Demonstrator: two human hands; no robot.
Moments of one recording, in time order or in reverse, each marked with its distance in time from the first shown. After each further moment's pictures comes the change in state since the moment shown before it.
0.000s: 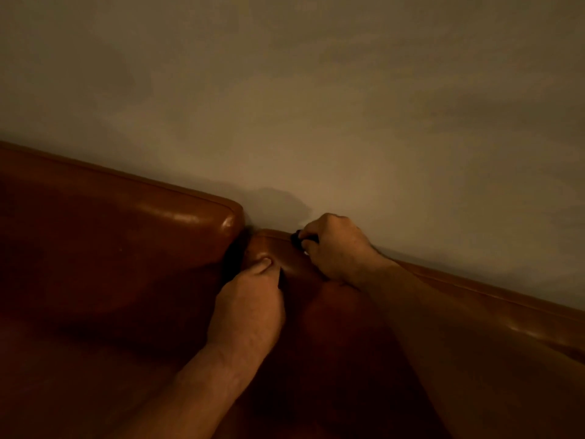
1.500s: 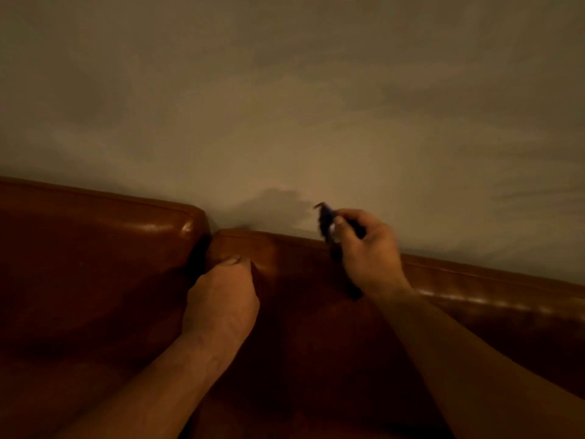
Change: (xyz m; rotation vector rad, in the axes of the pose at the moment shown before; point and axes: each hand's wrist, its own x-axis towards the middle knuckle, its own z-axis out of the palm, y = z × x) left_hand -0.004 0.041 -0.005 0.155 -0.028 -0.091; right_hand -0.064 0.071 -0.016 0.865 0.557 0.118
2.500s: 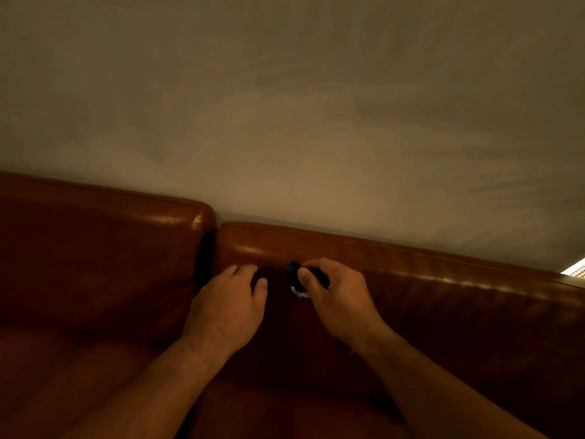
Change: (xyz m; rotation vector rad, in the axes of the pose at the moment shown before) left_hand -0.069 -0.004 -0.017 -0.155 0.030 0.110; right_hand -0.103 -0.009 -0.014 -0.411 -0.296 -0.003
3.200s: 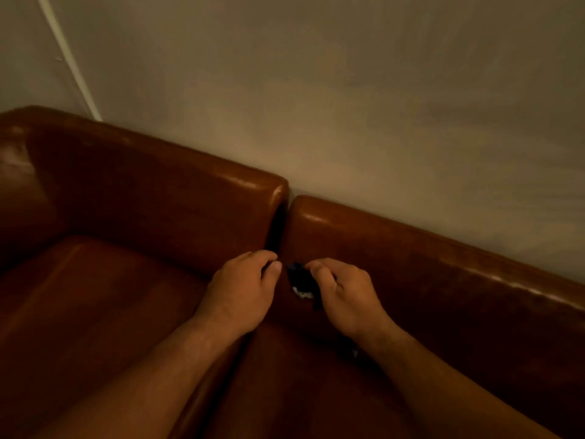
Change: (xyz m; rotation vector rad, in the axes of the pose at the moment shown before) left_hand -0.119 -0.040 -0.066 -0.181 0.078 -0.128; right_hand -0.094 -0.069 0.036 0.060 -0.190 -0.193
